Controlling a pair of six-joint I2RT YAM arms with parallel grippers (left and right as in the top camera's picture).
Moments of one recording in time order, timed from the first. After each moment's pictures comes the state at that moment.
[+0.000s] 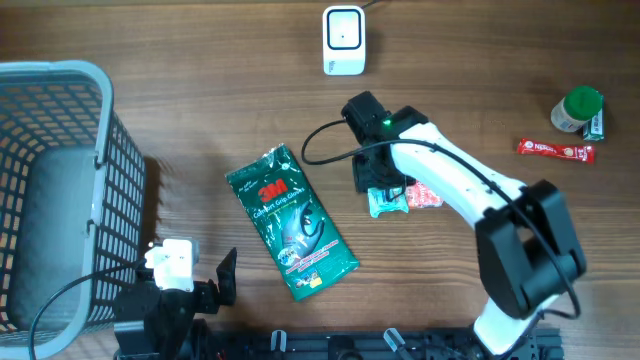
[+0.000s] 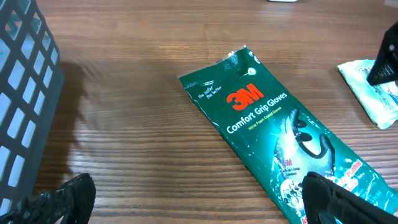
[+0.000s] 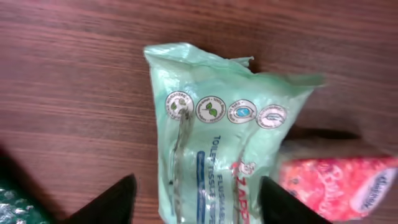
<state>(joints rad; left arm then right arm) 0.07 0.01 0.44 -1.03 0.18 0.00 0.54 1.86 1.31 -0.95 0.09 0.40</state>
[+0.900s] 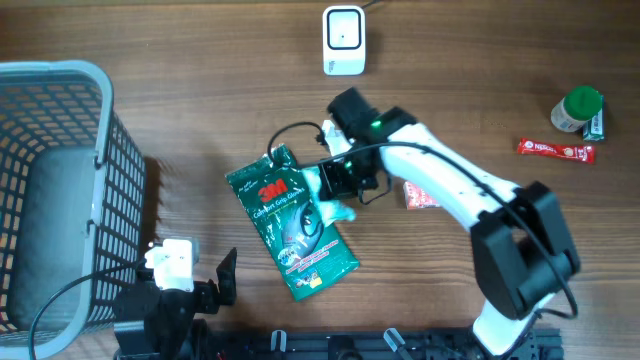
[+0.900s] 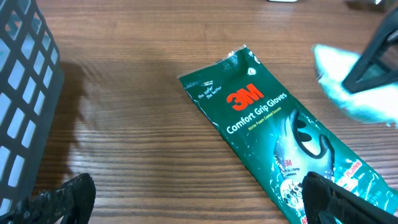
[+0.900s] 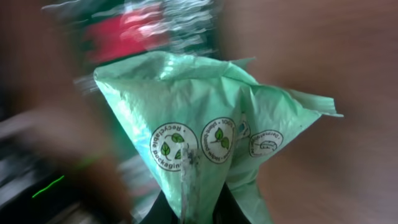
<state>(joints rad) 0.07 0.01 0.44 -1.03 0.18 0.00 0.57 1.88 1.35 -0.89 -0.59 0.28</state>
